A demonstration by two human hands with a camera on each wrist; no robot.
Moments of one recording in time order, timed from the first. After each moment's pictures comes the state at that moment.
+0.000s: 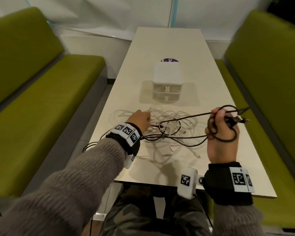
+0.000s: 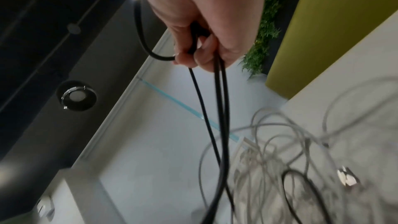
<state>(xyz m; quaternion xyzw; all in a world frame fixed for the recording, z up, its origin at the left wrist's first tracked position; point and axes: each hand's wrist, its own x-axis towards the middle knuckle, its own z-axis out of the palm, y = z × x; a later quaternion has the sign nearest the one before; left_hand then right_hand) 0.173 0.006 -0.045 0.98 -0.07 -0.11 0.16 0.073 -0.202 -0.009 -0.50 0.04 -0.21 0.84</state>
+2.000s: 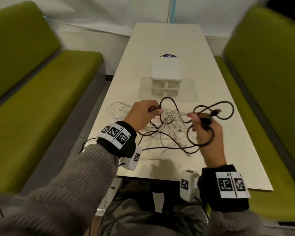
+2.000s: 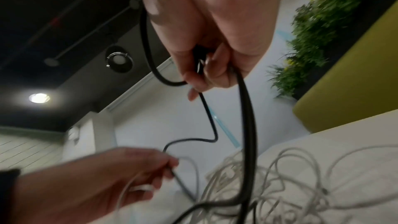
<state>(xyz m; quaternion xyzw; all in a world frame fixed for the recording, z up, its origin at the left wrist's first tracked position) 0.138 -0.001 -0.008 0.89 -0.15 0.00 0.42 0.064 -0.189 -0.026 -0.75 0.04 -0.20 0.63</state>
